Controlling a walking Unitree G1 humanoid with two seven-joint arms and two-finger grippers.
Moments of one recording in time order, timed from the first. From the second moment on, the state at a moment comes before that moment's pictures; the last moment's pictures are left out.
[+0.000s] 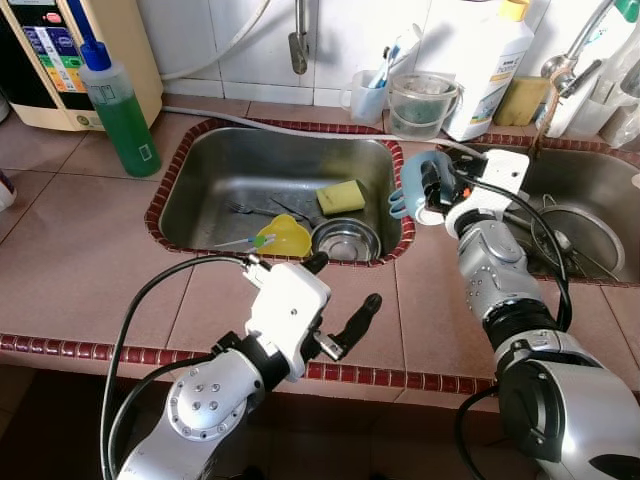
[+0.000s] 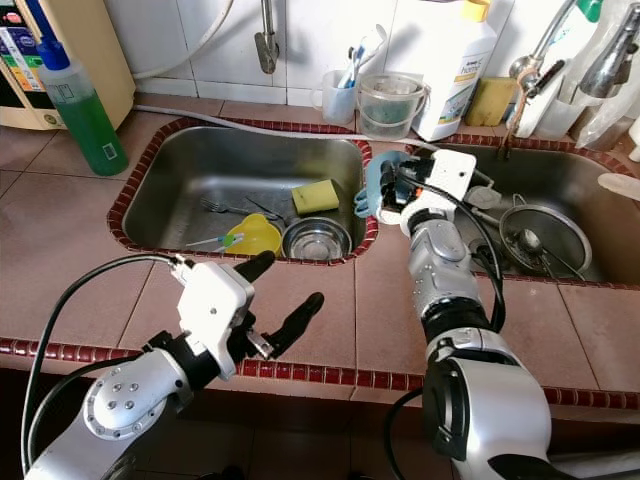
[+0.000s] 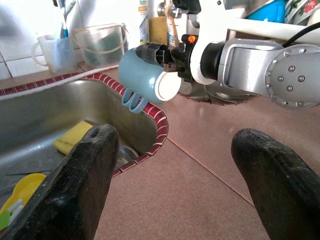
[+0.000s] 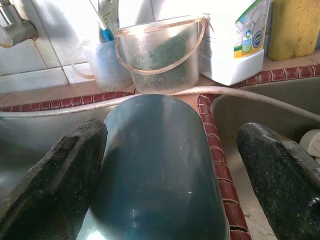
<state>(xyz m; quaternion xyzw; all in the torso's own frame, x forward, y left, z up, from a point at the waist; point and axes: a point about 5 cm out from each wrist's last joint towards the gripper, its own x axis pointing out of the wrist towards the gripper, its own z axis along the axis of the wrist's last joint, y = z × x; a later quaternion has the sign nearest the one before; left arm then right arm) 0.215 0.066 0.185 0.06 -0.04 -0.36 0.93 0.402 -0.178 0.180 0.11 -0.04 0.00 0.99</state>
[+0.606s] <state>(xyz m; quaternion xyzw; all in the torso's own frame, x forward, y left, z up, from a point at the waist) 0.215 0.067 0.185 0.06 -0.04 -0.36 0.93 0.392 -0.179 0.166 0.16 -0.06 -0.03 0.99</state>
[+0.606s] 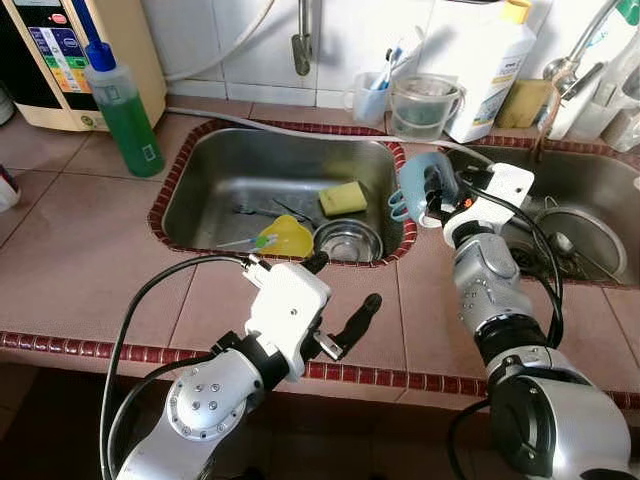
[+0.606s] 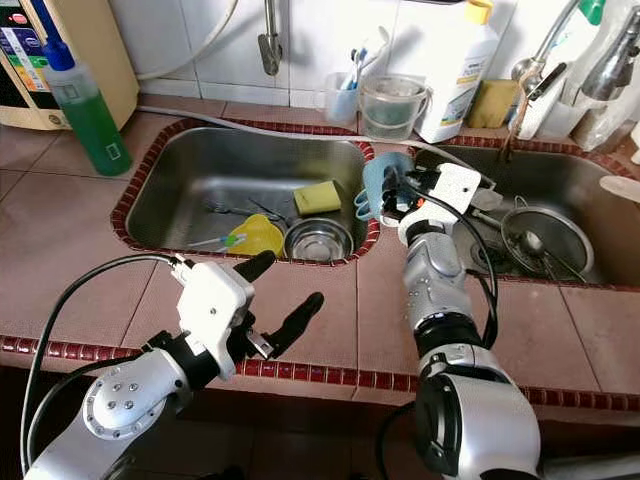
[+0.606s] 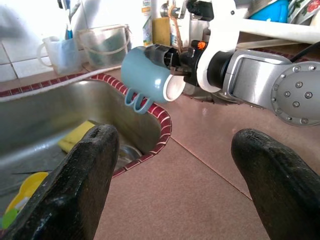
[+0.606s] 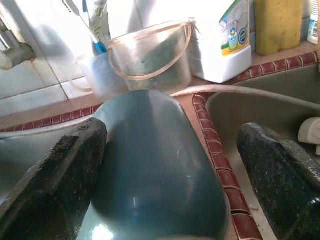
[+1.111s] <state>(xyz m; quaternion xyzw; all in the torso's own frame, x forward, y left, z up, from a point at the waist) 0.216 0.069 0.186 0.07 -0.04 -0.36 0.93 0.383 -0.182 0.160 0.17 -0.09 -0.05 0.98</state>
